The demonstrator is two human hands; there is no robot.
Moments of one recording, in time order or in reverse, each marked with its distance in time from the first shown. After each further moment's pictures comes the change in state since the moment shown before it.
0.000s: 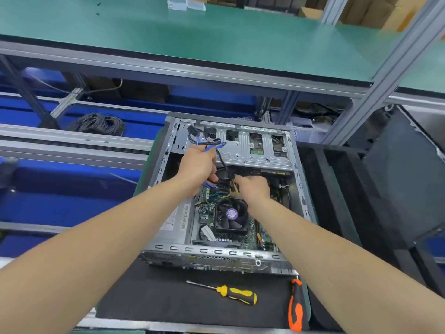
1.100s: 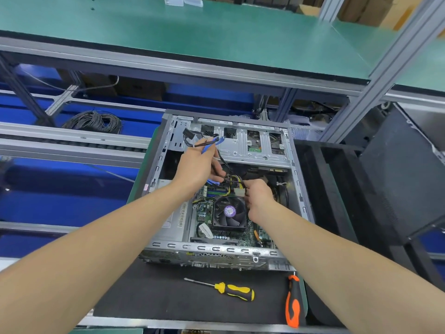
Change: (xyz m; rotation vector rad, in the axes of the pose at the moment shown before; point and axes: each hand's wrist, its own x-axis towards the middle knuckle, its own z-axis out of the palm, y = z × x) left_hand -0.011 -0.007 0.001 -0.098 -0.074 0.114; right_hand -0.003 0.010 -0.015 0.286 -0.020 0.262
